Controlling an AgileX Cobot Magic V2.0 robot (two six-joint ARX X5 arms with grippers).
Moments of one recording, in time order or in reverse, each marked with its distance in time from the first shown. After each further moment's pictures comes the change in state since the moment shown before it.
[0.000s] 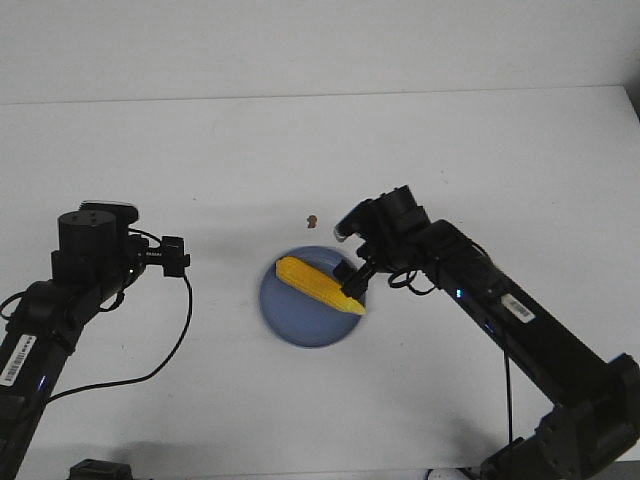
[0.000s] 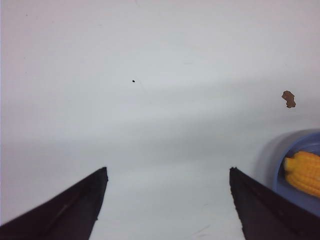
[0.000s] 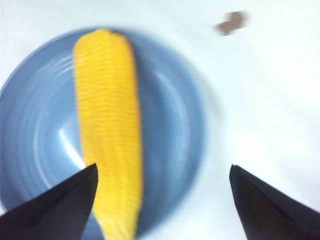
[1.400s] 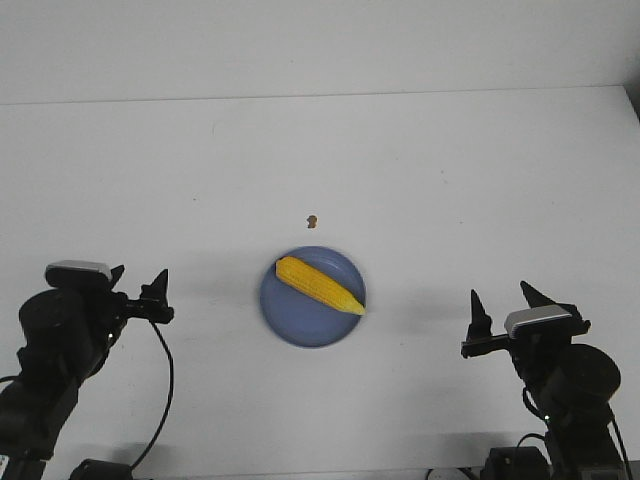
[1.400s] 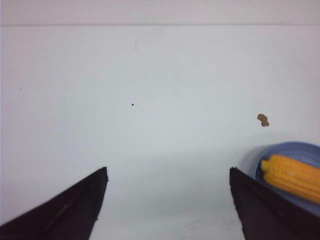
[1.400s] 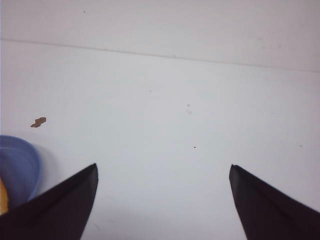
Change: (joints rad) left arm -0.005 -0.436 -0.311 0.131 -0.009 -0.027; right arm -0.458 -1.210 -0.762 0.320 0.104 0.174
